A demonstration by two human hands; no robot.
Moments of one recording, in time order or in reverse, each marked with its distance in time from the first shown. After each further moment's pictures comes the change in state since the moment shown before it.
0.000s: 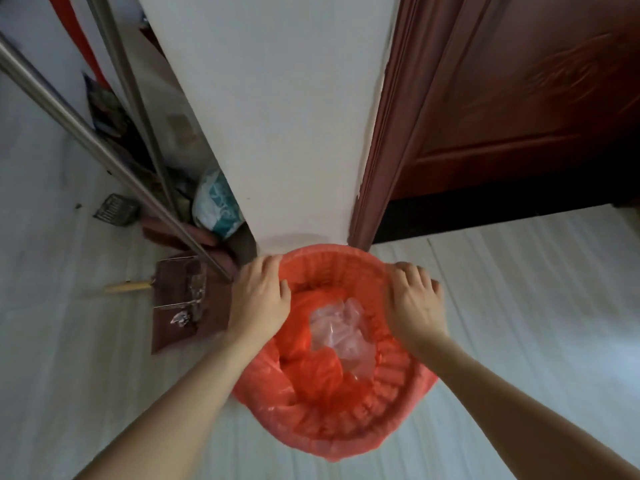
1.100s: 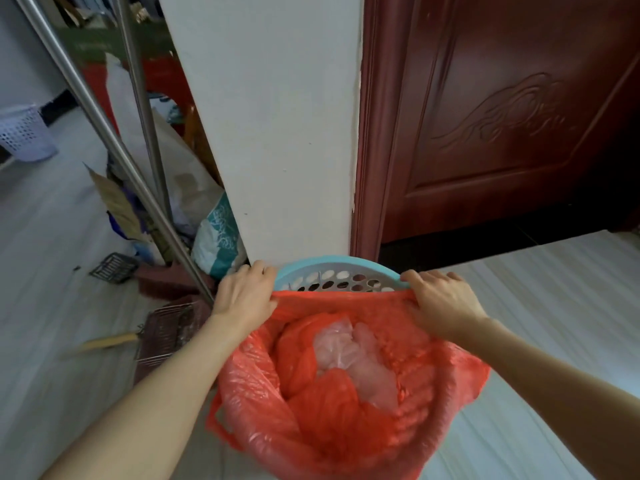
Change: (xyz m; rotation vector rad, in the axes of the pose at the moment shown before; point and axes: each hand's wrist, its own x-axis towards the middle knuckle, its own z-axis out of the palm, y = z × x) left_hand 0.025 -0.040 0.036 0.541 0.132 0.264; right_hand 0.019 0.051 0.040 -0.267 0.169 -0.229
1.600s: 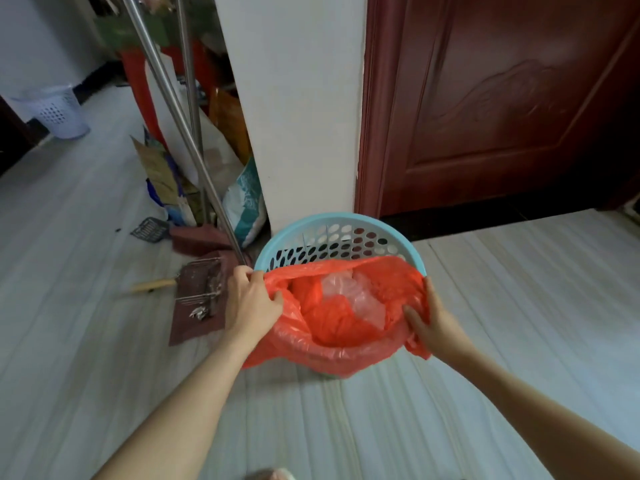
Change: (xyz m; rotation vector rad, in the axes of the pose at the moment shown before) left_hand -0.135 0.028 -0.008 -0.495 0.028 -0.472; right_hand -0.148 -0.042 0.006 0.838 -0.128 0.315
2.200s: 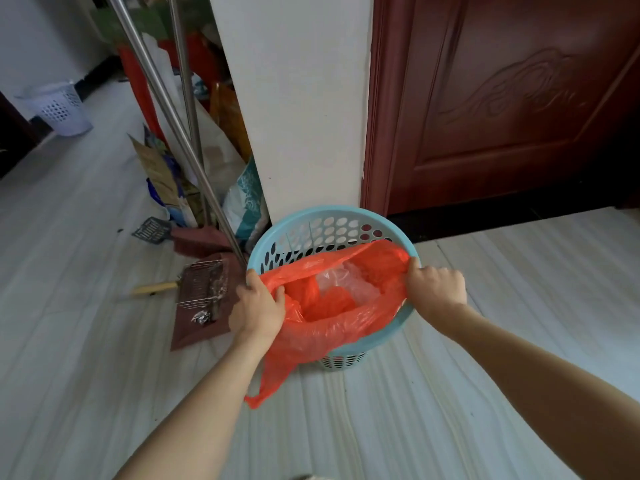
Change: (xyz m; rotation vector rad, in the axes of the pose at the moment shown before) left_hand 0.014 0.017 0.010 0.046 -0.072 -0.263; right_hand 0.074 -0.037 -0.006 -0.966 0.078 -0.024
